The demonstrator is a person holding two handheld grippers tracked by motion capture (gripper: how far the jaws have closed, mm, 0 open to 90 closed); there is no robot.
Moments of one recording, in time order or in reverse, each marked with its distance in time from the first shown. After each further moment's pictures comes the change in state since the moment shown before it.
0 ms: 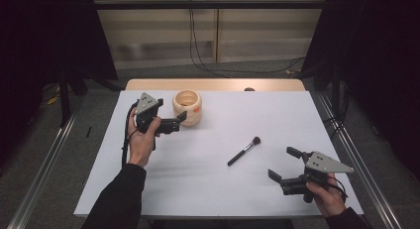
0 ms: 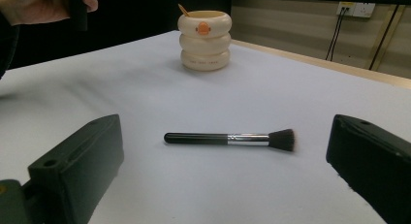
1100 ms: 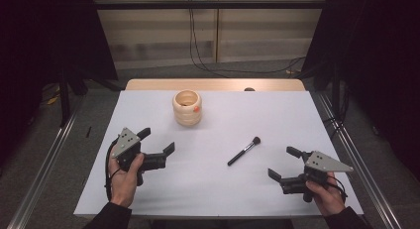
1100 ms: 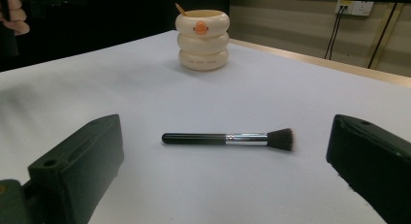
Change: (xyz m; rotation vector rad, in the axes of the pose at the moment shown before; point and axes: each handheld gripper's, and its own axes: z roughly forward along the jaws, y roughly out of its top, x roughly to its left) left arm -0.029 -0.048 -0.086 -0.029 -0.019 -0.022; right arm -0.001 0.000 0.002 0.001 -0.005 0.006
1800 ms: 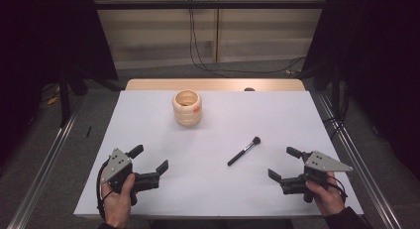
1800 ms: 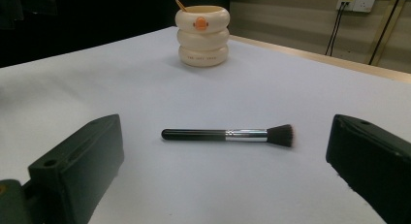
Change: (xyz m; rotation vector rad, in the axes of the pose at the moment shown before) left arm -0.012 -0.026 -0.036 -0.014 0.032 -0.018; right arm -0.001 -0.001 0.000 0.017 0.004 0.001
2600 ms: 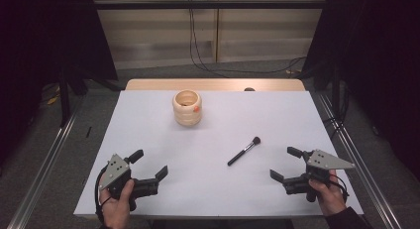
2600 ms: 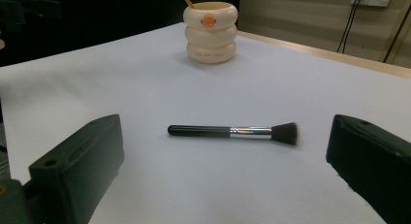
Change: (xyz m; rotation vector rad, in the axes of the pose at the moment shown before) left arm -0.005 -0.007 -0.009 0.004 -0.037 -0.007; right arm -0.006 0.004 -0.003 0.020 0.049 0.000
